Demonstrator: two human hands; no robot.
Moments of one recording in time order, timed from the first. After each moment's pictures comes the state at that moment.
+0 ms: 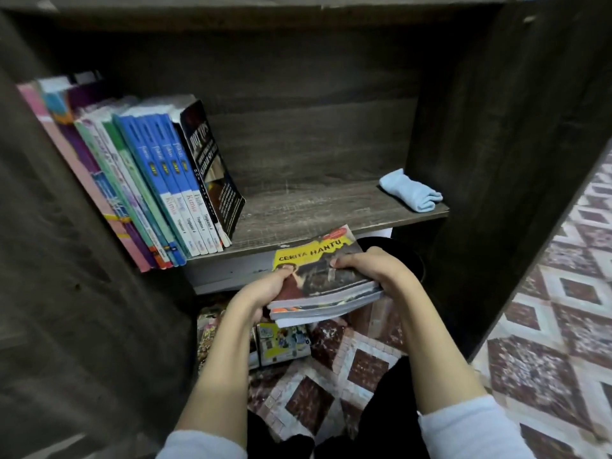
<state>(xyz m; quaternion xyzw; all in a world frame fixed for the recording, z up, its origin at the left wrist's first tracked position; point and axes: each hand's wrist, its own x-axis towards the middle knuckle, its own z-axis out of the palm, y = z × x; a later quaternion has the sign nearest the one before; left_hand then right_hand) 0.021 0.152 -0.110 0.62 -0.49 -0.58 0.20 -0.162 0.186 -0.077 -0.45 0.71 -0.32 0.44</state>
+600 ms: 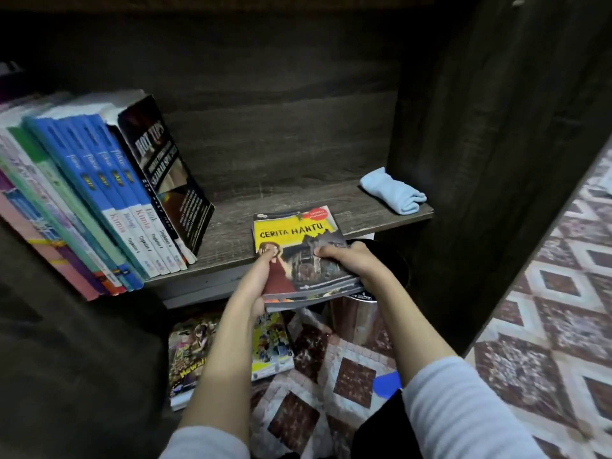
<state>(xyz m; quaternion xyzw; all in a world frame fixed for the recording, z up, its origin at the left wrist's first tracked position) -0.023 0.095 -0.124 0.57 -0.37 -0.65 0.35 -0.193 0.122 -0.108 -0.38 0.67 -0.42 0.47</state>
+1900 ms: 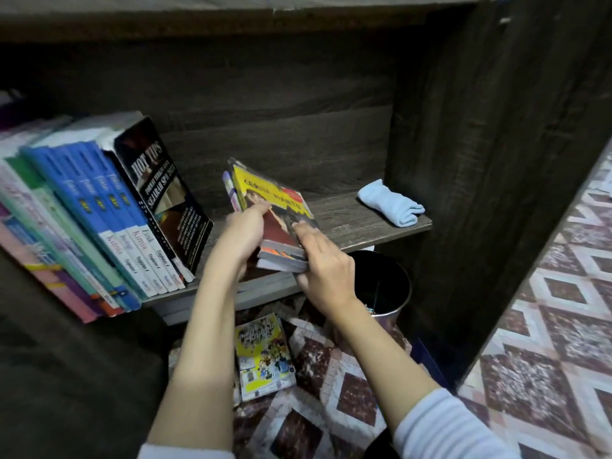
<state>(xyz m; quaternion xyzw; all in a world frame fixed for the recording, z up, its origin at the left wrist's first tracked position) -0.029 0.072 -0.026 0.57 -0.49 -0.50 0.42 -0.145 0.124 -0.103 -0.69 0.55 -0.45 -0.14</state>
